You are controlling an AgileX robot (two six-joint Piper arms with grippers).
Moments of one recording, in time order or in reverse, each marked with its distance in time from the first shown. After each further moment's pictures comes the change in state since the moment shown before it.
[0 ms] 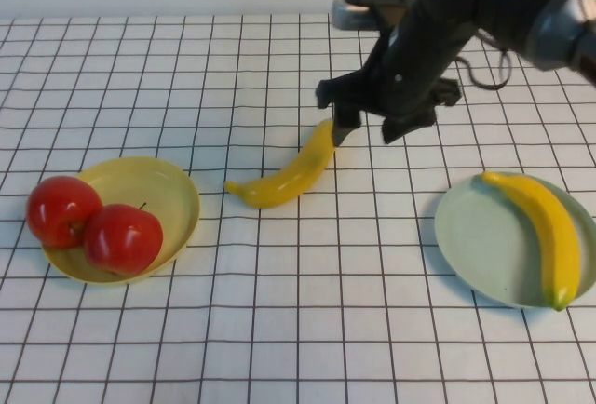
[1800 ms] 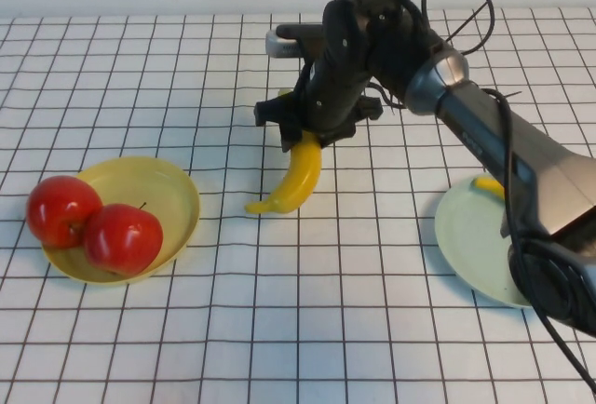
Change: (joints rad) right arm 0.088 0.439 -0.563 -0.064 0.068 0.106; left arm 0.000 0.000 0.000 0.000 0.000 0.000
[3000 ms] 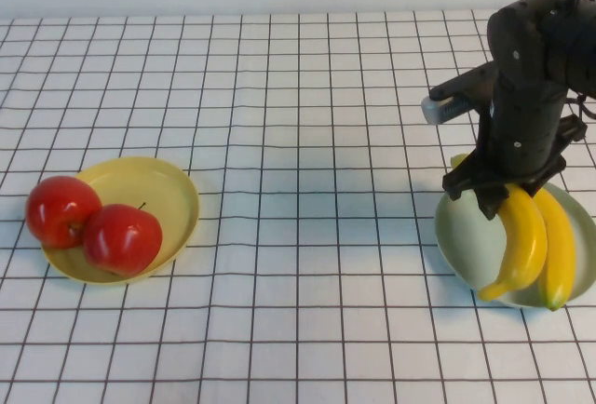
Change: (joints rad) right arm -0.171 -0.597 0.977 -0.259 -0.006 -0.311; left arm 0.000 0.000 0.000 0.000 0.000 0.000
